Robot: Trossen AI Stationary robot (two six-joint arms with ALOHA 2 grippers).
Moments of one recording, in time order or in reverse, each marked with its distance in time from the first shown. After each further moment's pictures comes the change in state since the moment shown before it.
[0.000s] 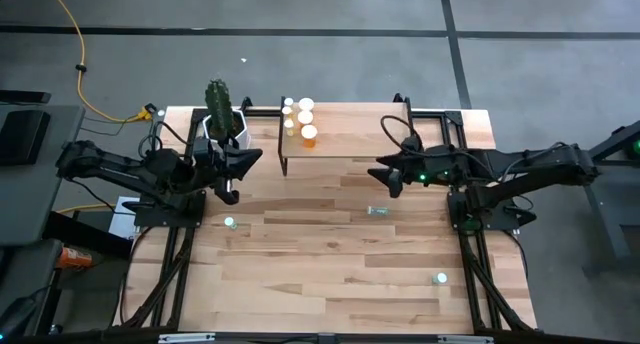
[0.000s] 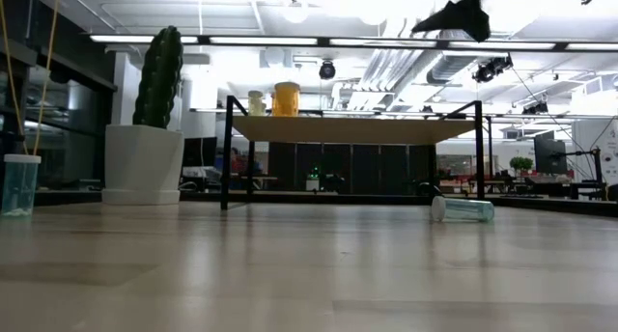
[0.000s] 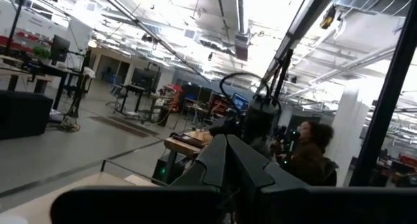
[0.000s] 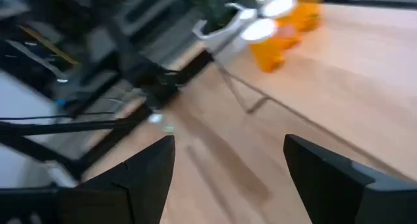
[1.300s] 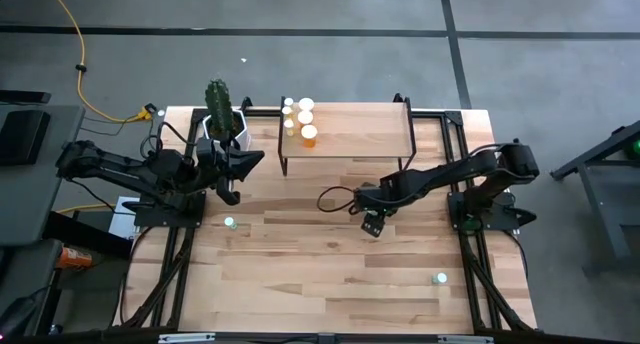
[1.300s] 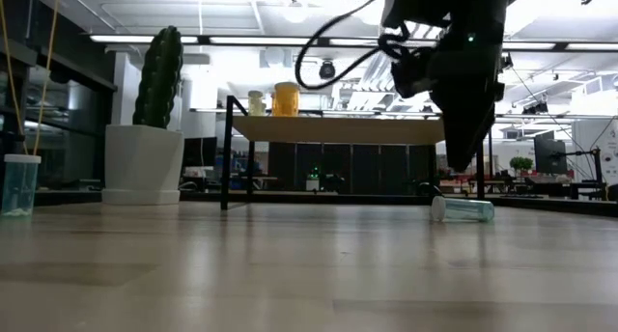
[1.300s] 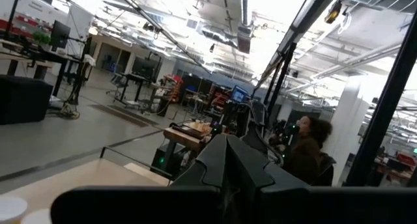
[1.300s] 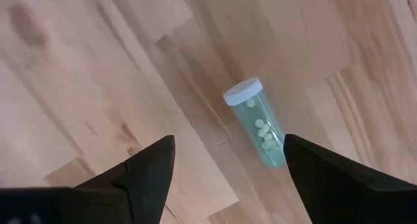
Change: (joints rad) left arm 0.002 0.000 0.000 -0.044 -0.002 -0.053; right arm 0.026 0.647 0.175 -0.511 -0.305 -0.074
